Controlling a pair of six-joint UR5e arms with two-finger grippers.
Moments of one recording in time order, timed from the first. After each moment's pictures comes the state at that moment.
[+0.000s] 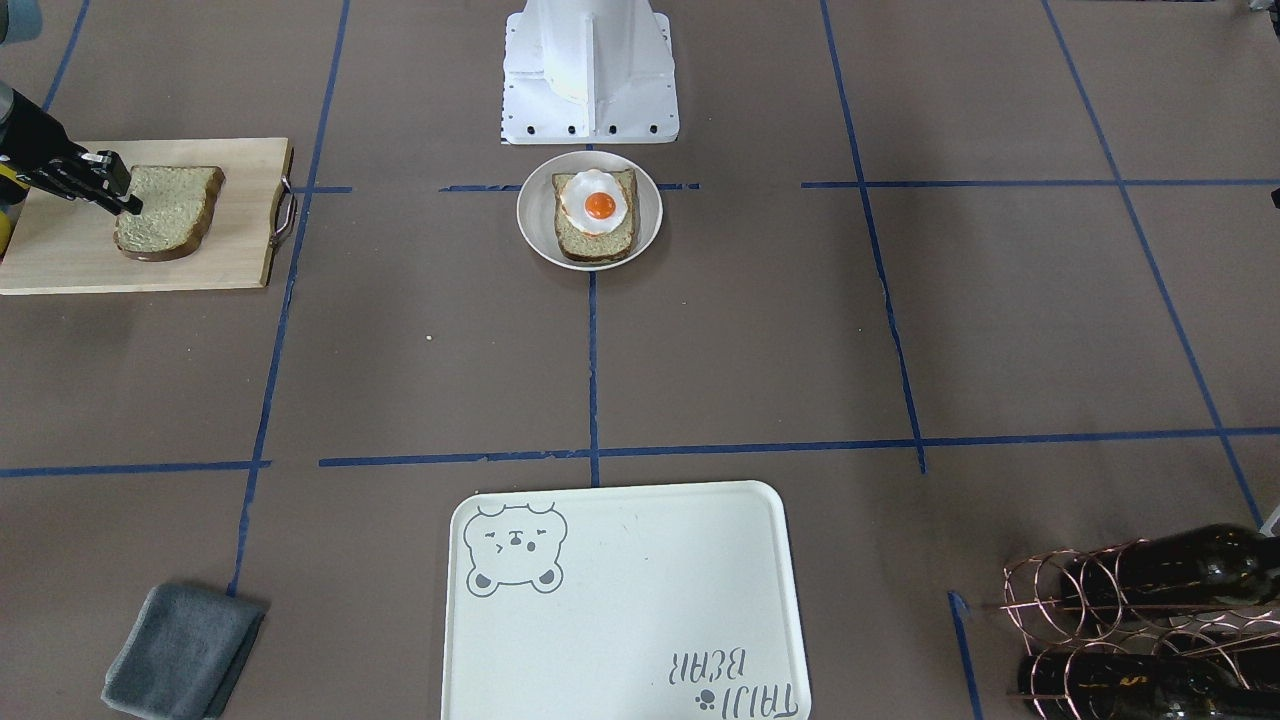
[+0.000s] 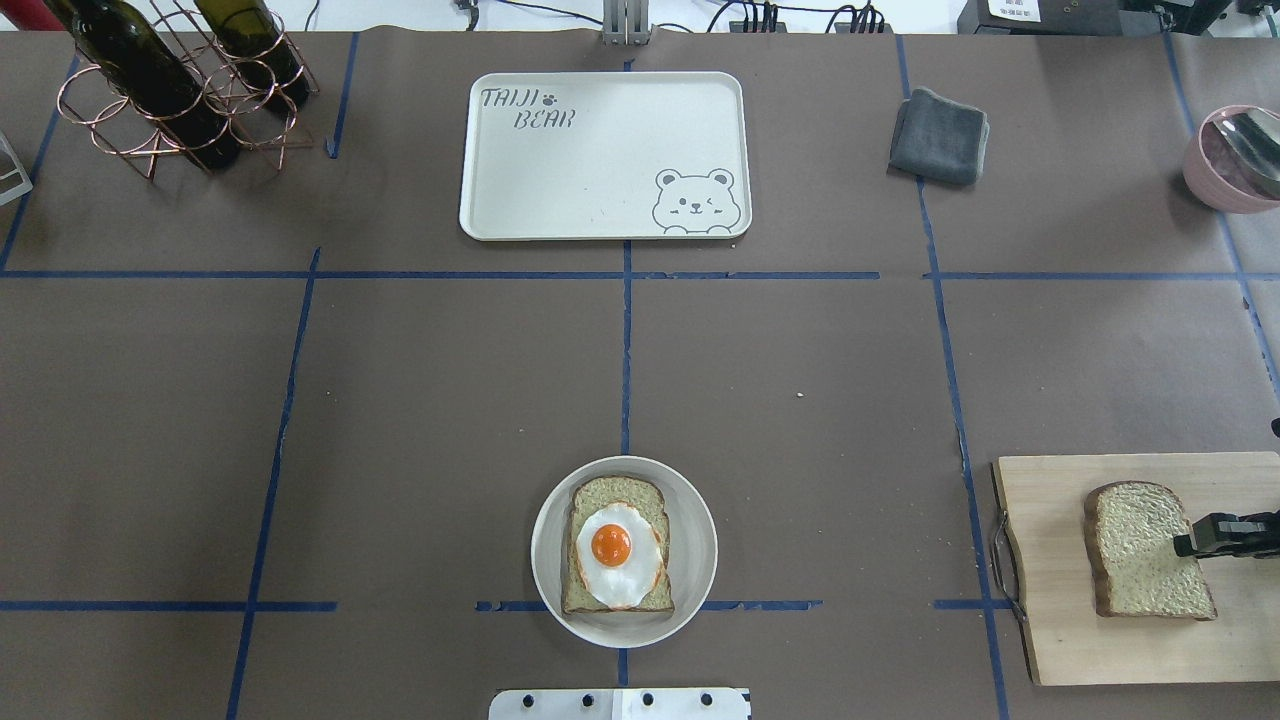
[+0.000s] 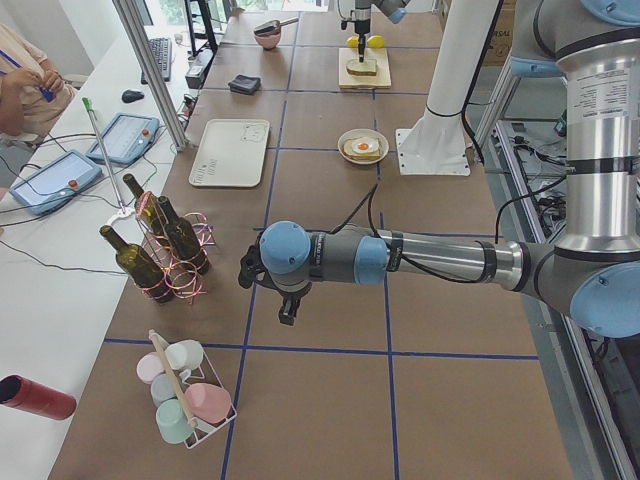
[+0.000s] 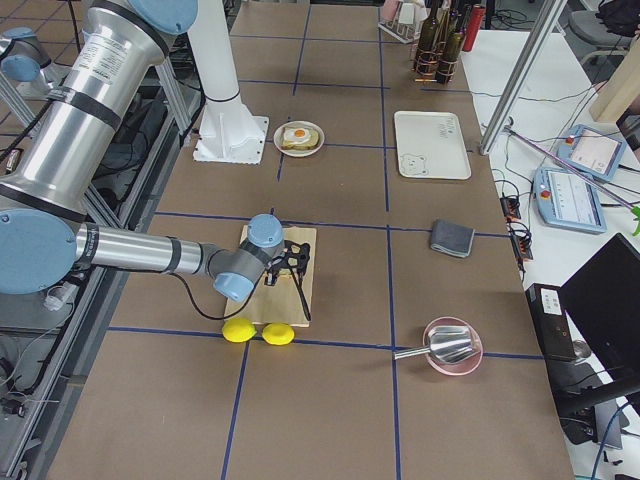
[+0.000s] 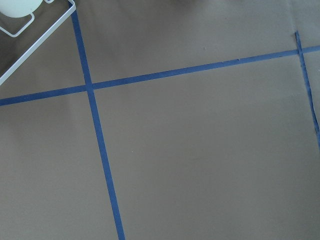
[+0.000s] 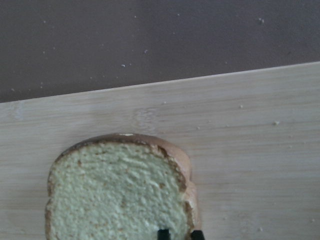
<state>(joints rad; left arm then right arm) -1.58 -1.47 -1.78 -1.52 -2.58 0.18 0.74 -2.05 1.76 -0.46 2.20 1.20</state>
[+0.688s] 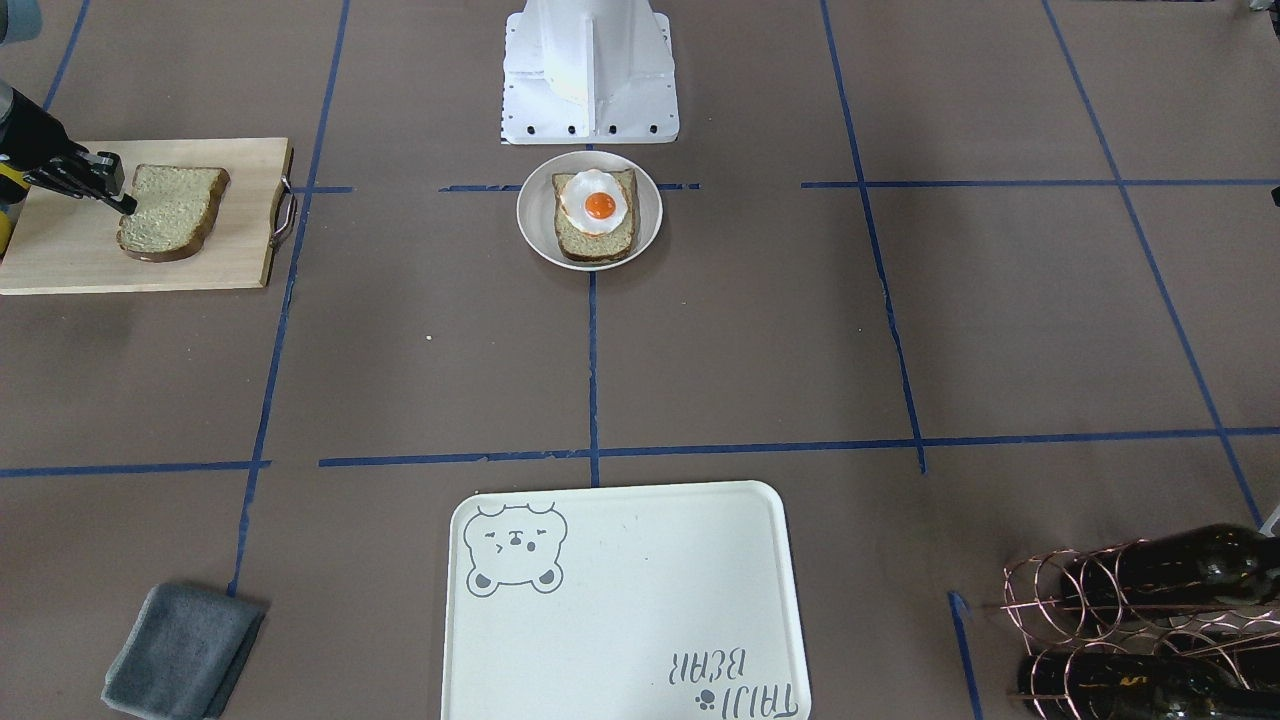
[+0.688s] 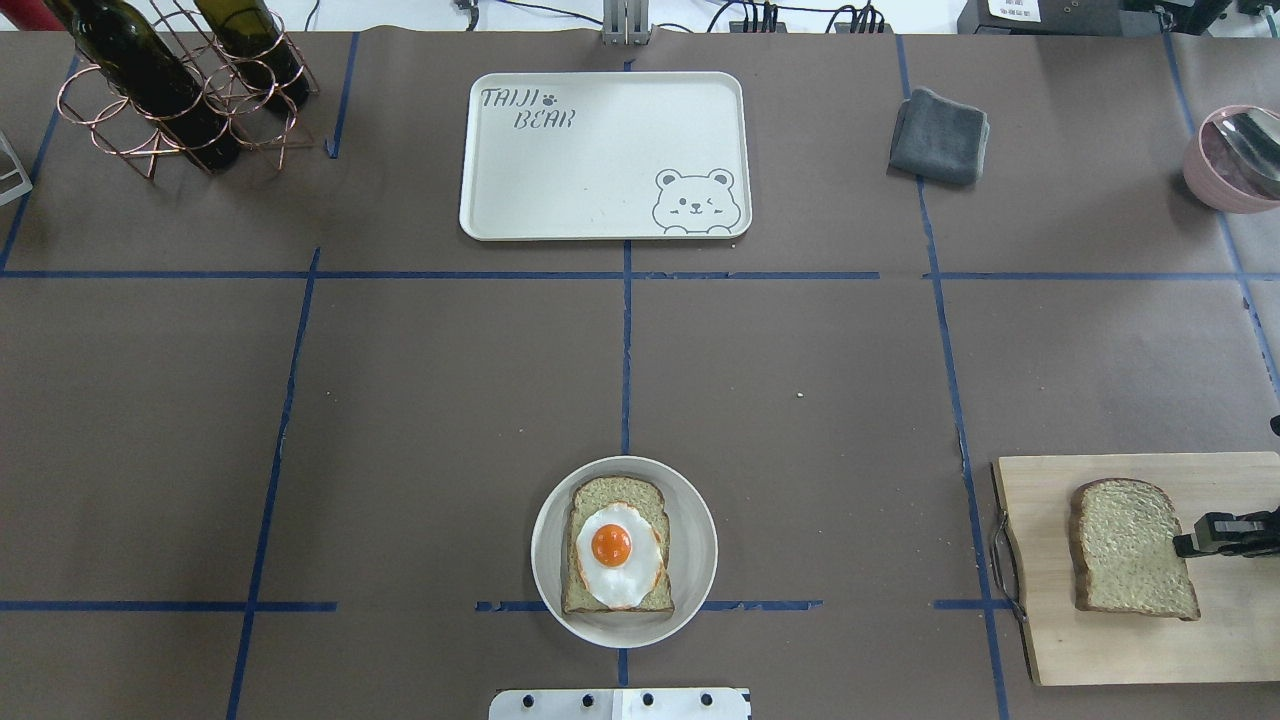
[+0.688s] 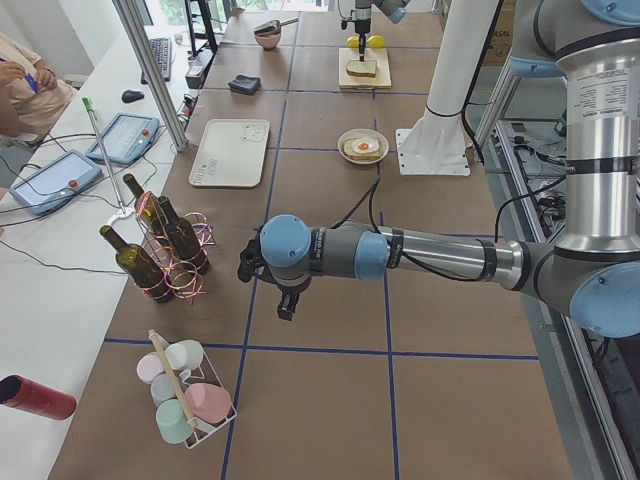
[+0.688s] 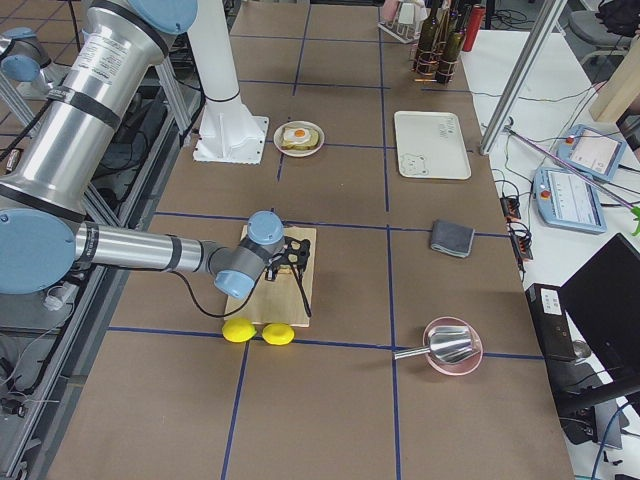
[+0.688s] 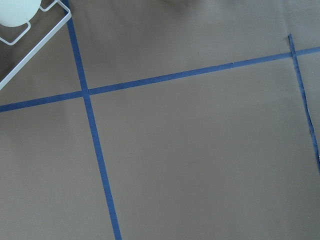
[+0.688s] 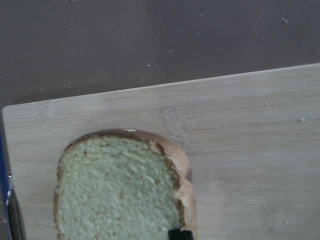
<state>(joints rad) -1.58 -1.47 -1.80 -1.52 -2.58 0.18 0.75 -2.05 1.79 -0.43 2.21 1.23</state>
